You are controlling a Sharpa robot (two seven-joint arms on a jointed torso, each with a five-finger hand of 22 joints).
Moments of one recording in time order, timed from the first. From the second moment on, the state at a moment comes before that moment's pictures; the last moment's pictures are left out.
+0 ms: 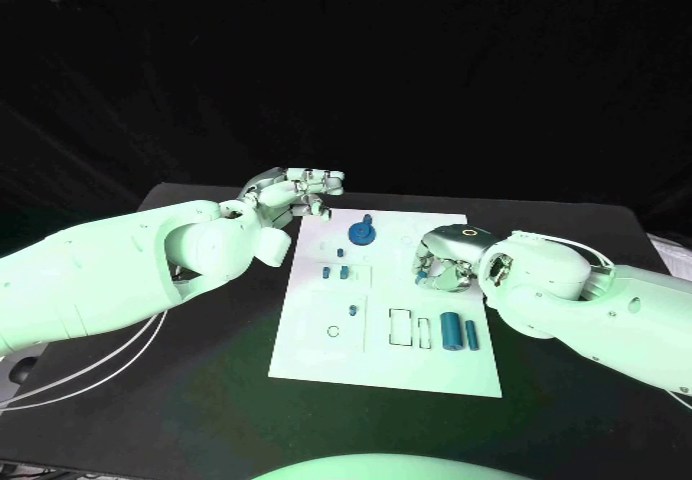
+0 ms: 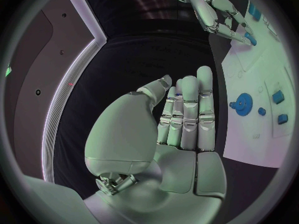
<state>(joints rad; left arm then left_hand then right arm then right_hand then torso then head) 1.23 -0.87 -0.01 1.54 0.06 -0.21 0.23 1.34 -0.12 0.43 -0.04 0.09 1.04 0.17 0.11 0.08 1.19 0.09 0.18 0.18 1.22 0.01 0.93 0.58 0.17 1.22 0.11 0.54 0.88 1.15 -0.79 -0.01 1.60 -1.71 -0.09 -0.25 1.38 -0.07 0.38 -0.01 0.05 1.13 0.12 0.09 0.08 1.14 0.07 0.20 0.06 1.47 0.00 1.17 1.06 0.12 1.35 0.09 1.14 0.88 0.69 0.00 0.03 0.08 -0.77</state>
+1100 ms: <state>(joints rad) 1.23 -0.87 -0.01 1.53 0.06 -0.21 0.23 1.34 -0.12 0.43 -0.04 0.09 1.04 0.17 0.11 0.08 1.19 0.09 0.18 0.18 1.21 0.01 0.93 0.58 0.17 1.22 0.11 0.54 0.88 1.17 -0.86 -0.01 1.78 -1.71 -0.28 -0.28 1.41 -0.06 0.46 -0.07 0.05 1.17 0.12 0.10 0.09 1.17 0.09 0.18 0.07 1.47 -0.02 1.20 1.09 0.12 1.37 0.08 1.19 0.95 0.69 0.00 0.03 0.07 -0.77</state>
